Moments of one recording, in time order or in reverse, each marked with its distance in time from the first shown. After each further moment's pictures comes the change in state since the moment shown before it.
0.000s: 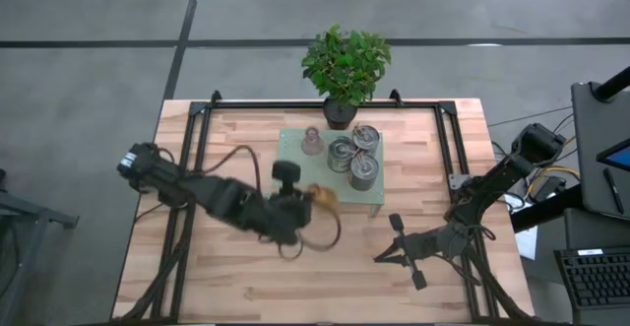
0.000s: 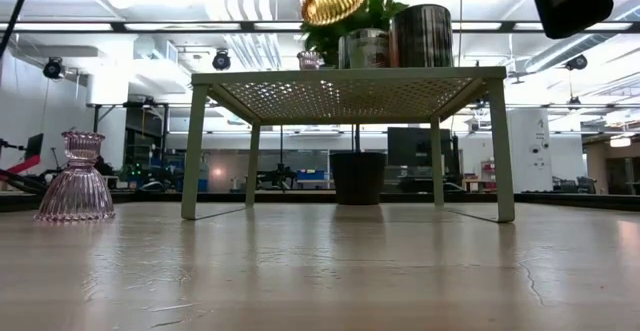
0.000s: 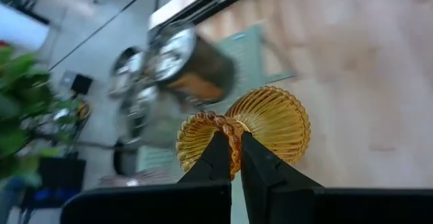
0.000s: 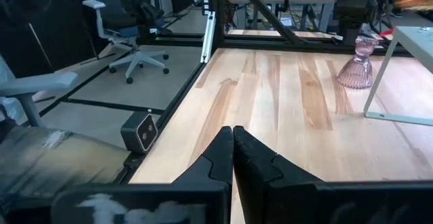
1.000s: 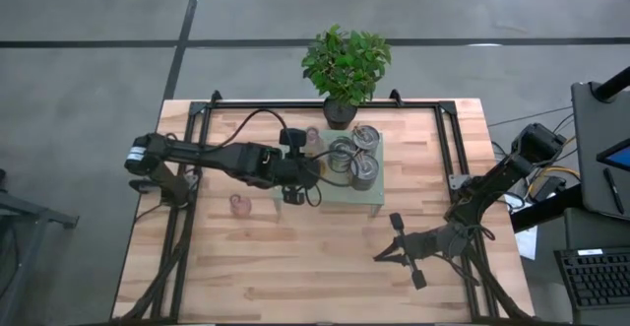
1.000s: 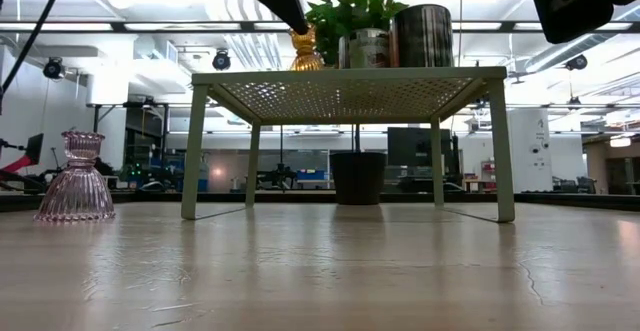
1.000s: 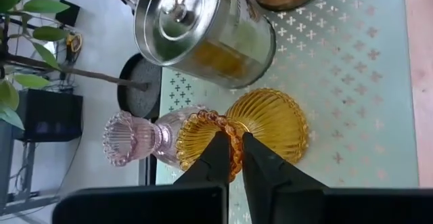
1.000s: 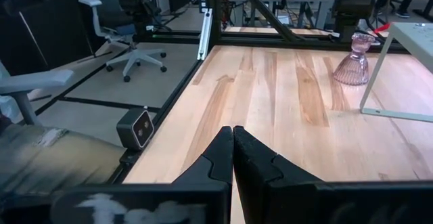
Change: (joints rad) left arm 0.310 0.010 -0.085 -0.054 0.145 0.085; right arm 0.001 0.000 -0.009 -0.001 0.008 0.004
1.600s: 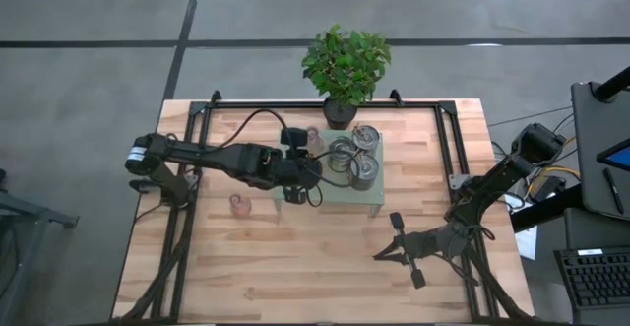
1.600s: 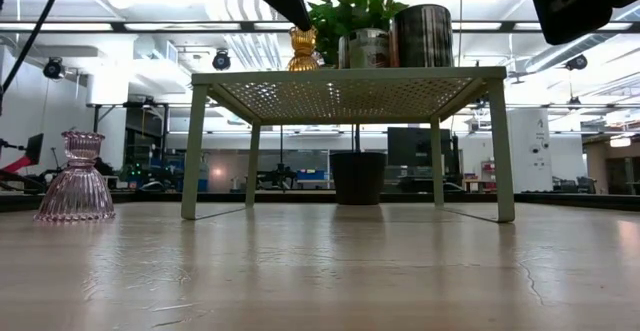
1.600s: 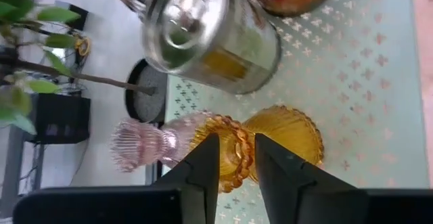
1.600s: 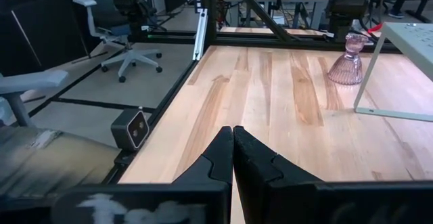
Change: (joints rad) left arm 0.001 0.000 -0.002 0.027 -0.030 0.023; right arm 0.000 0.000 -0.002 -0.001 0.018 0.000
